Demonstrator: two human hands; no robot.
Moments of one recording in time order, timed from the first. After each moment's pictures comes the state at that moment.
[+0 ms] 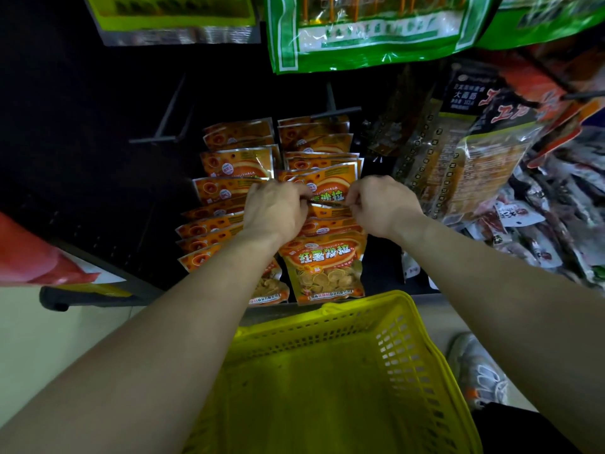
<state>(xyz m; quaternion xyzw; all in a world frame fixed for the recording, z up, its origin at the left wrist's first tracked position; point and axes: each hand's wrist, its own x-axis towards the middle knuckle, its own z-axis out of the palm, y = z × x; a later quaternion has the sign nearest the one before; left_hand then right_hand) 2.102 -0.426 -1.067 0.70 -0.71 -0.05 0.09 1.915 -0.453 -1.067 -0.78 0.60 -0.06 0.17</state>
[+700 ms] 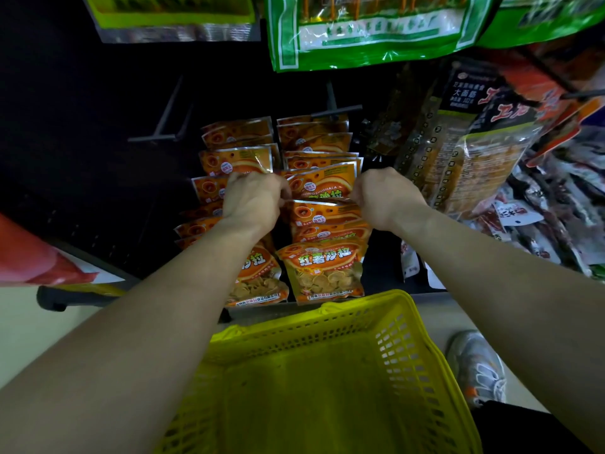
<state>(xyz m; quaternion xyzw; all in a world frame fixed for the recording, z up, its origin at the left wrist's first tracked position) 2.134 -0.438 -1.066 0.71 -0.70 -0.02 0.05 1.917 -0.459 -1.052 -0.77 0.62 -0.01 0.17</state>
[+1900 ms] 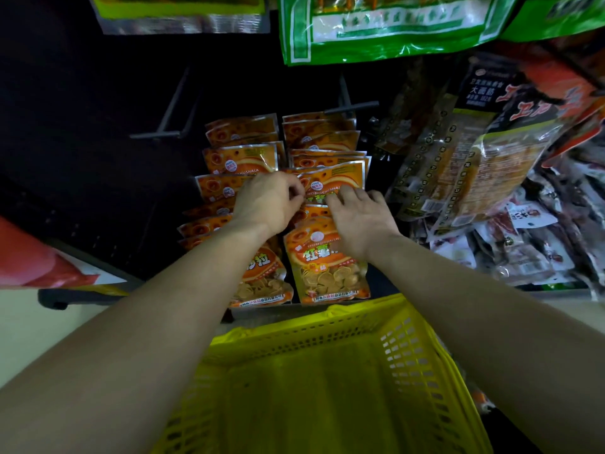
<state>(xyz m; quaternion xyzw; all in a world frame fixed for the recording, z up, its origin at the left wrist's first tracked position) 2.131 -0.440 -1.076 0.70 -0.69 -0.10 0.15 1.952 -0.443 -1.104 -0.86 0.51 0.06 0.02</state>
